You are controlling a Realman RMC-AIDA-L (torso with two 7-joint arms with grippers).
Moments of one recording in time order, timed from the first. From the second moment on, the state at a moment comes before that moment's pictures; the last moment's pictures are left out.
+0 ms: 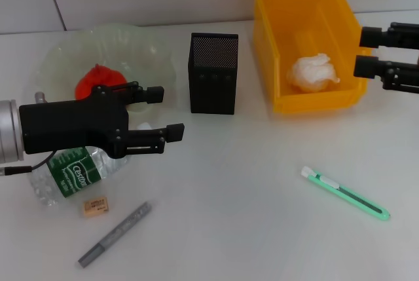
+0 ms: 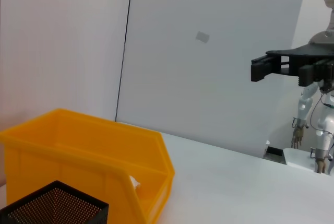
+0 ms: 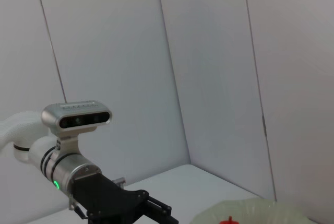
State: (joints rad) left arm -0.43 -2.07 1.08 0.96 1.71 1.55 -1.54; right arm 0.33 2.05 -0.59 -1.24 -1.72 -1.90 1.74
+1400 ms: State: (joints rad) left arm -0.38 -2.06 1.07 1.03 1.82 1.45 -1.53; right arm 0.33 2.06 -0.51 -1.12 -1.72 -1.96 1.69
